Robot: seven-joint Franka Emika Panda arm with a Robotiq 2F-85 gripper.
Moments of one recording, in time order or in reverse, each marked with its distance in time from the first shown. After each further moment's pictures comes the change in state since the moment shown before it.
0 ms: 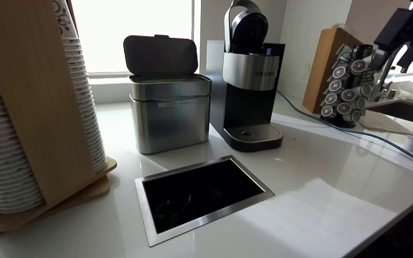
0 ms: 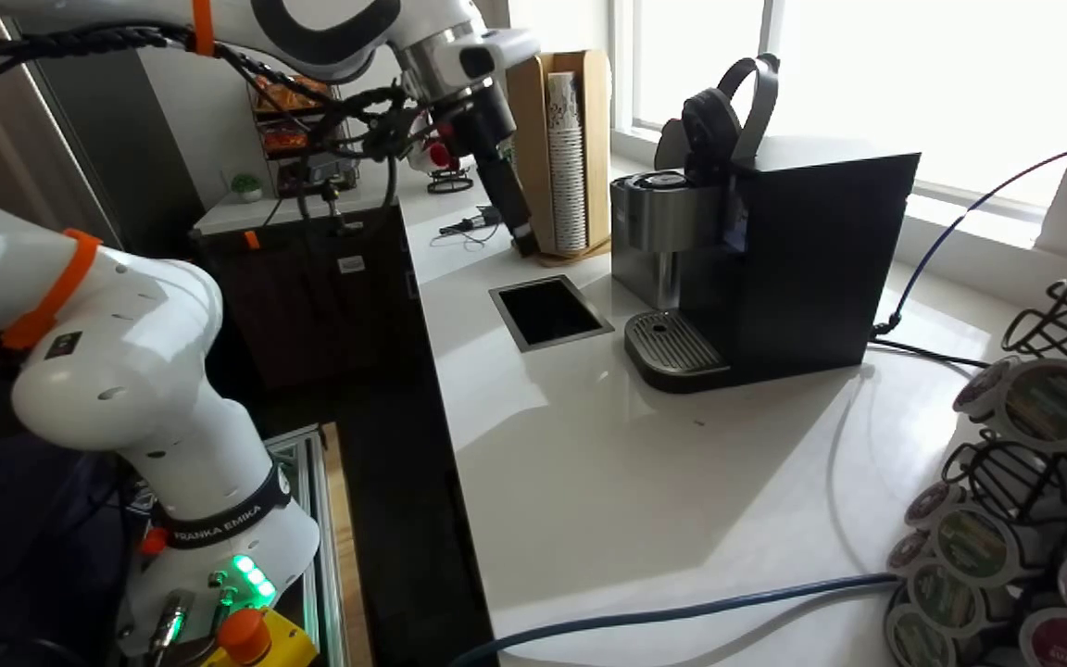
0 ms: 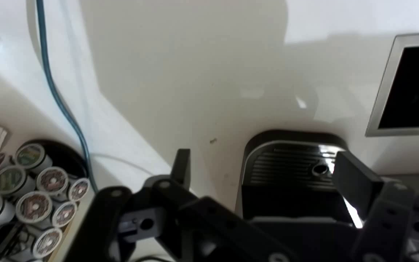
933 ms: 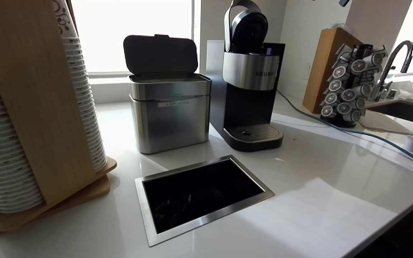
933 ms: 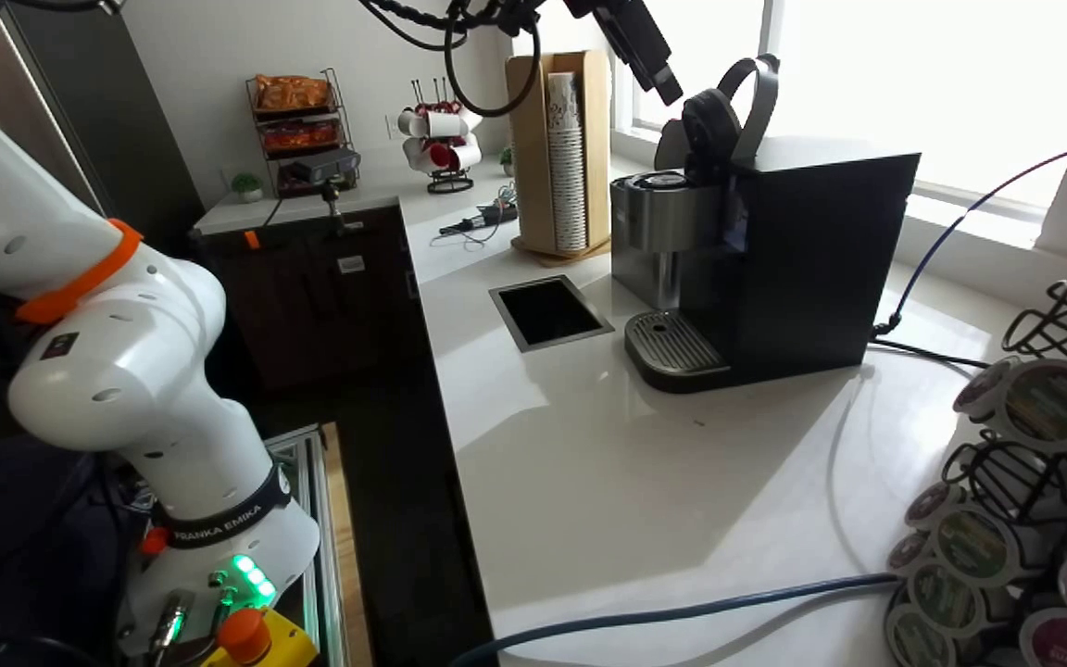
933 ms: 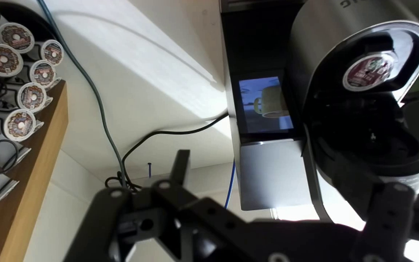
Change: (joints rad) arm -0.032 0.345 0.023 0.457 -0.018 0.193 0.183
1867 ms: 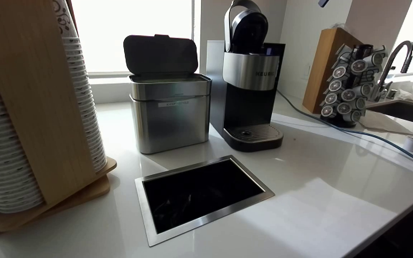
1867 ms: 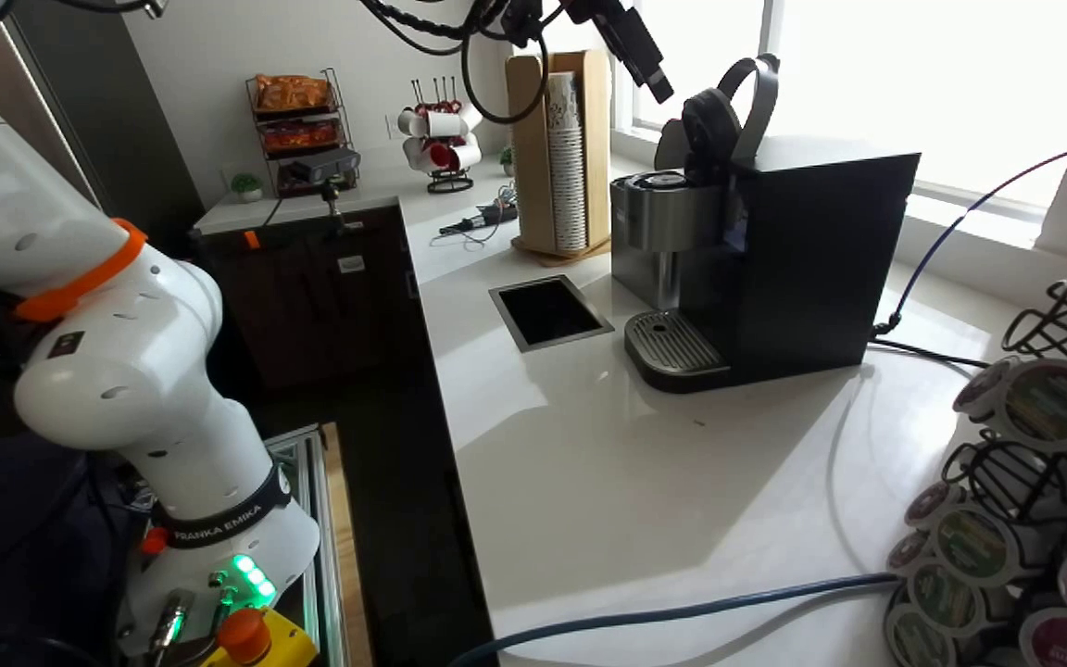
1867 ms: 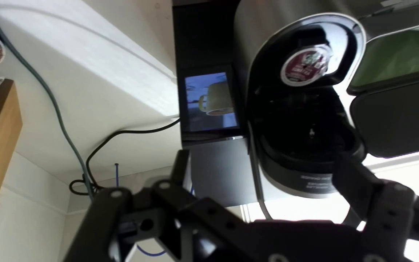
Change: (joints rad) arm 0.045 0.054 0.037 0.027 0.033 0.060 0.060
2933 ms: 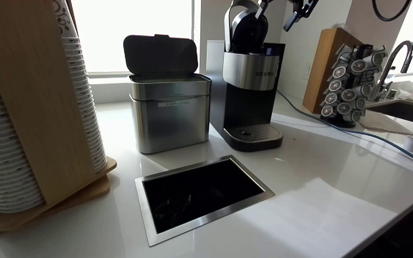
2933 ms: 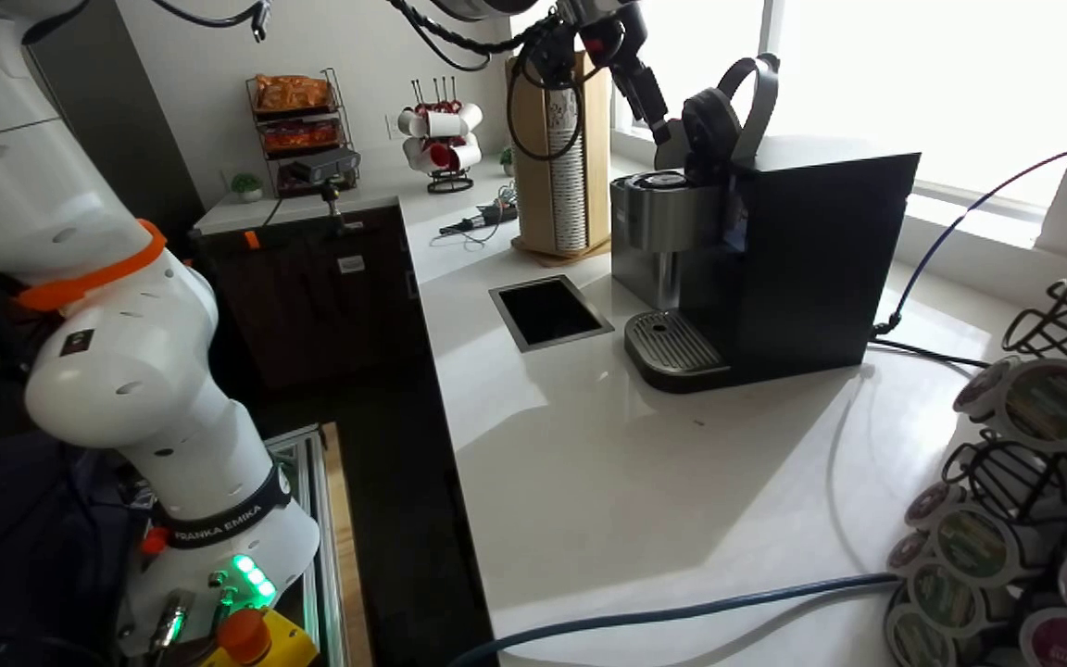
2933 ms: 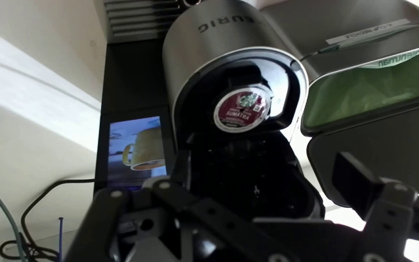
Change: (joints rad) arm 0.075 0.188 -0.004 0.100 0.132 -0.004 -0.044
